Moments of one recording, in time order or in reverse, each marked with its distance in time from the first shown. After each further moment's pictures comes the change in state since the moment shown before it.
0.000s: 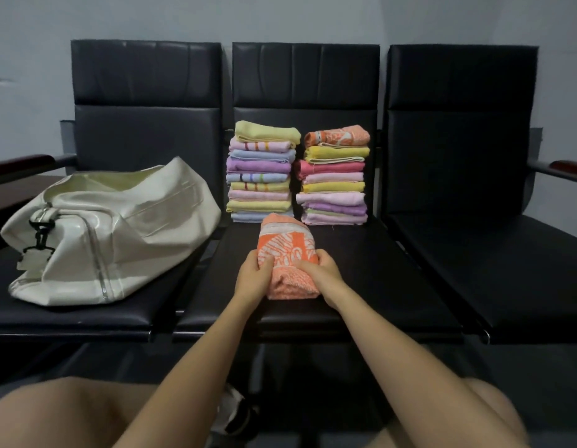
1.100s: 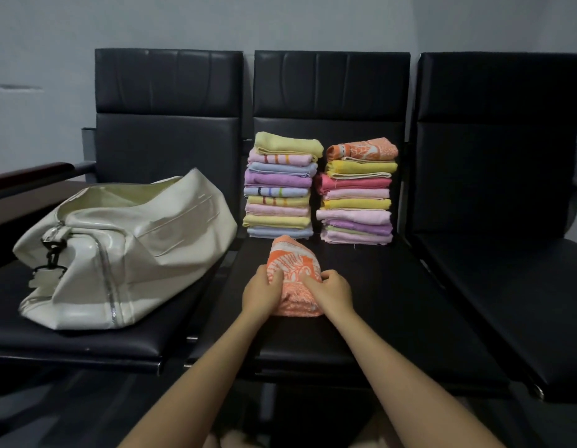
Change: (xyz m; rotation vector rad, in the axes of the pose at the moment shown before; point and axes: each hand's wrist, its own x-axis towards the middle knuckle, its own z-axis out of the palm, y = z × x) left_hand 0.042 -0.001 -0.007 0.305 0.050 -0.068; right_hand 0.050 0.005 0.029 -0.494 0.161 0.025
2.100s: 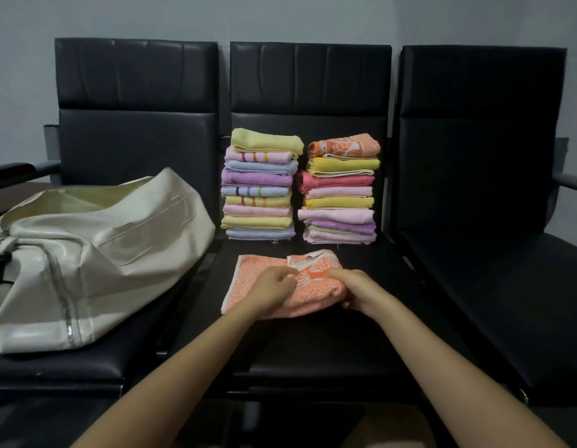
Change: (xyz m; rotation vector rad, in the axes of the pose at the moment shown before) left_hand 0.024 0.030 0.032 0.022 -0.334 0.213; right_hand 0.025 0.016 -0.083 0.345 -0.285 0.219
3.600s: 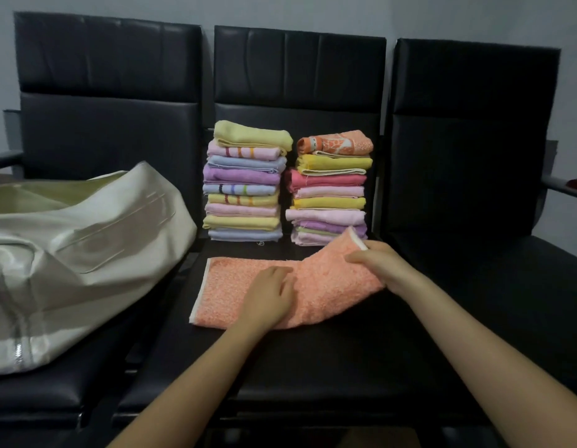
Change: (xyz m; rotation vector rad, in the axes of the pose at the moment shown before) left_hand 0.014 -0.005 0.029 0.275 0.134 0.176; right_hand 0.014 -0.034 -0.061 -0.098 0.091 -0.209
